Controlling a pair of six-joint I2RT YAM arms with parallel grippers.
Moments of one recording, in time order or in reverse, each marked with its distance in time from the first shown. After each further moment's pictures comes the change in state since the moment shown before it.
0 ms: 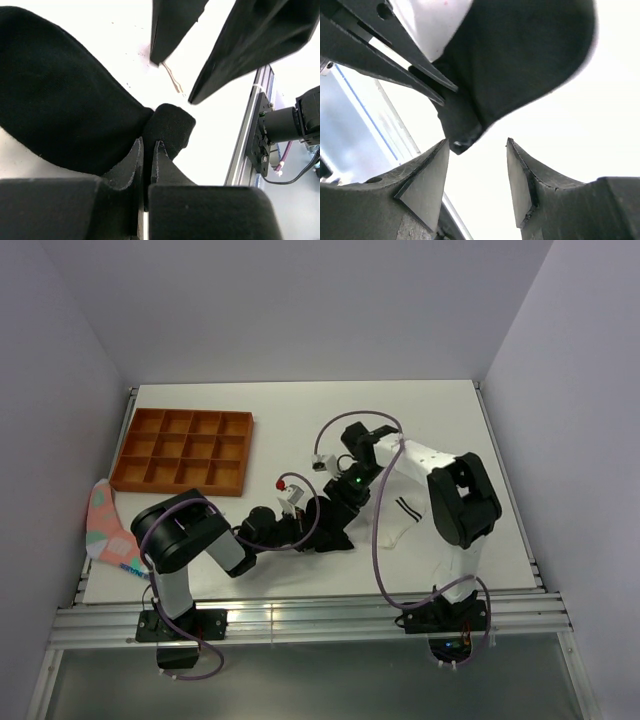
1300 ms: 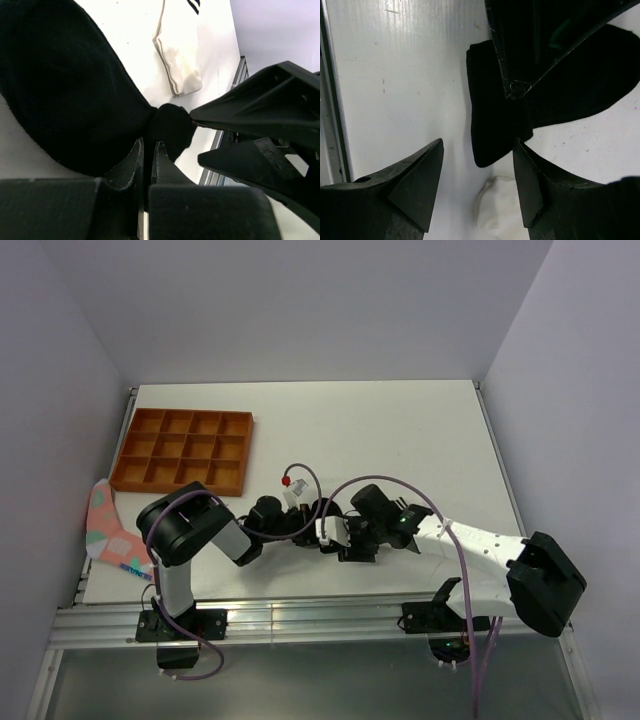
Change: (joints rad) left arm 0.046 0.053 0.097 -0.146 0.131 -0.187; right arm 0.278 -0.671 -0.706 0.573 0.283 -0.300
